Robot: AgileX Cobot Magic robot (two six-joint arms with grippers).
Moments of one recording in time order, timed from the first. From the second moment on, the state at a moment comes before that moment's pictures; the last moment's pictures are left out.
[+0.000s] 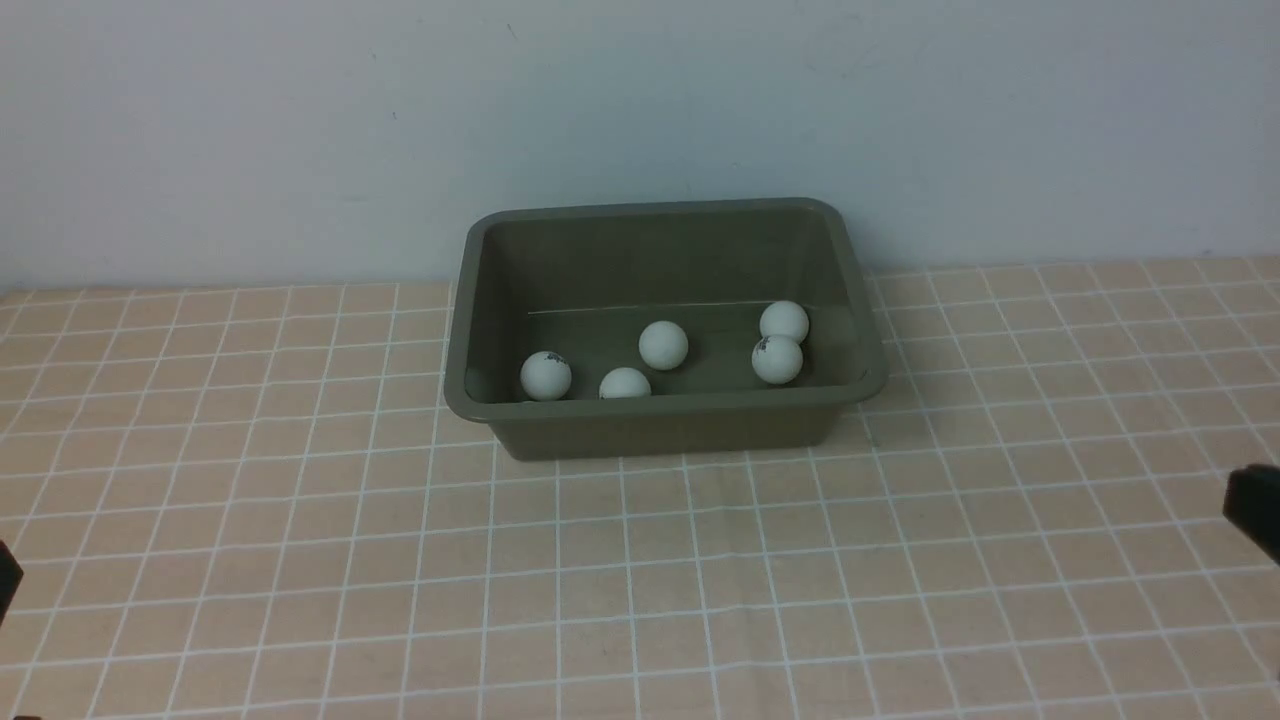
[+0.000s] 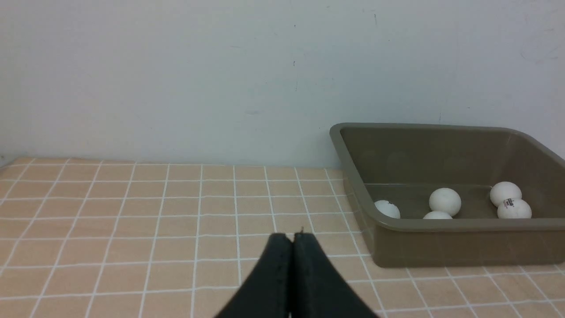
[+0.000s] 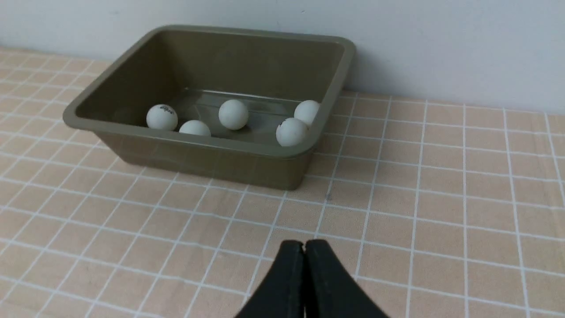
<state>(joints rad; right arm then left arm) 0.13 0.54 -0.42 0.60 0.48 -0.49 -0.06 0.18 -0.22 -0.13 0.24 -0.02</state>
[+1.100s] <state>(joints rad) 0.09 0.33 -0.24 0.45 0.40 -0.60 -0.06 0.18 -0.22 -0.13 0.24 -0.02</state>
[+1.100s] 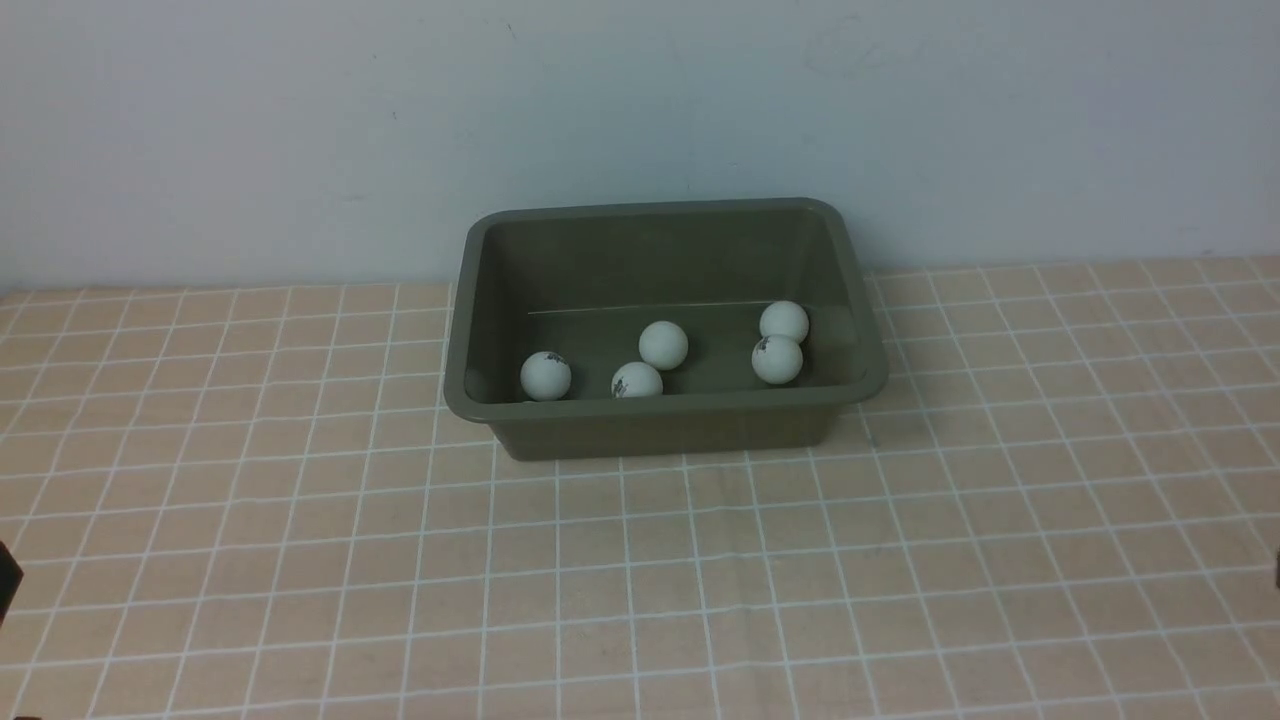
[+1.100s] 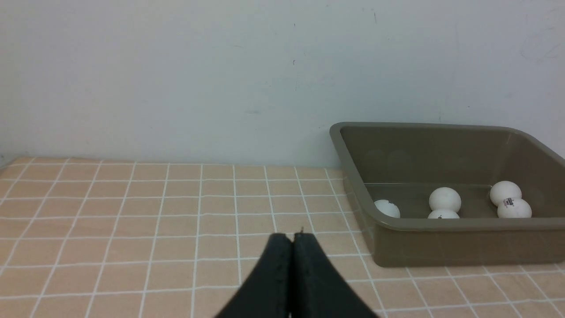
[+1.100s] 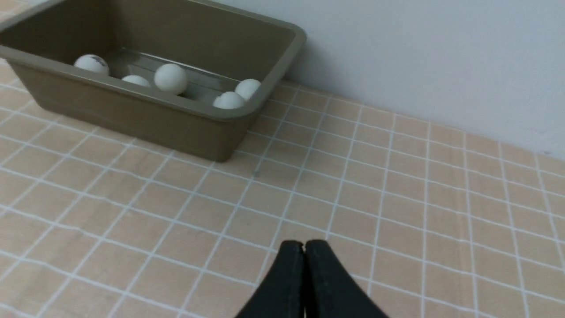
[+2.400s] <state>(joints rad) 0.04 -0.01 0.03 0.47 0.42 -0.53 -0.06 0.18 -0.22 -0.13 0.24 -0.02</state>
